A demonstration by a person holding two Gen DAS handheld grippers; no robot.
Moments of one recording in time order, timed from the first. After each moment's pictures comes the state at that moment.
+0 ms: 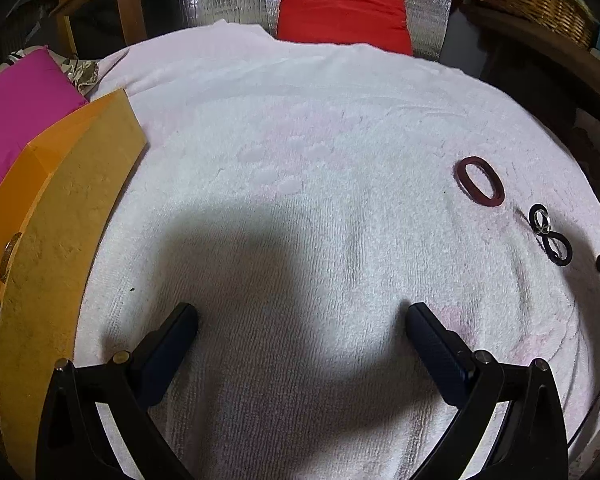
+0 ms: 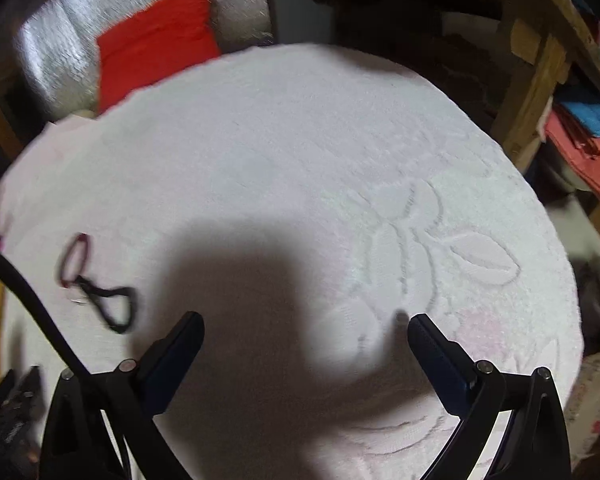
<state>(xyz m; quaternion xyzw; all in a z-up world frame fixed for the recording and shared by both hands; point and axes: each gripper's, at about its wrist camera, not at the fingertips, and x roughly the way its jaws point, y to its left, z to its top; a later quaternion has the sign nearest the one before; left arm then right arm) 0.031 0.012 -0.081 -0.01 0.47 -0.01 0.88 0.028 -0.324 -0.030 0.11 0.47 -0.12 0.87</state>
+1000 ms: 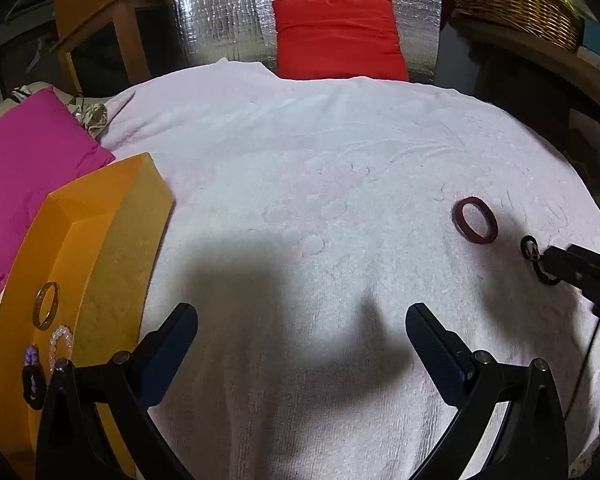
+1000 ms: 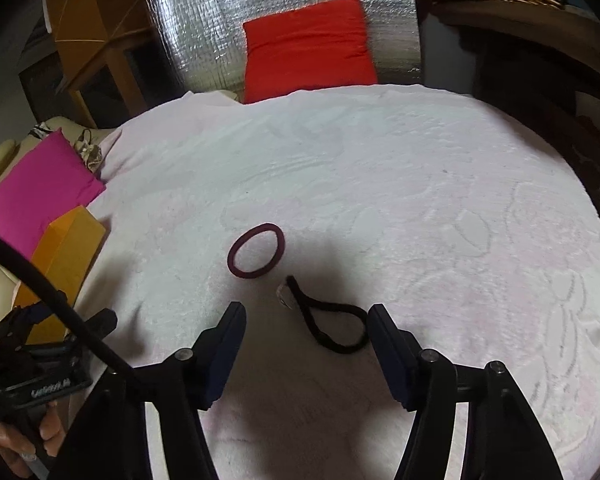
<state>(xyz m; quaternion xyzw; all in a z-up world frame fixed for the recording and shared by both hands) 0.031 0.017 -0.043 0.03 0.42 -0.01 0.91 0.046 -0.216 -0.017 0.05 0.43 0.07 0.90</state>
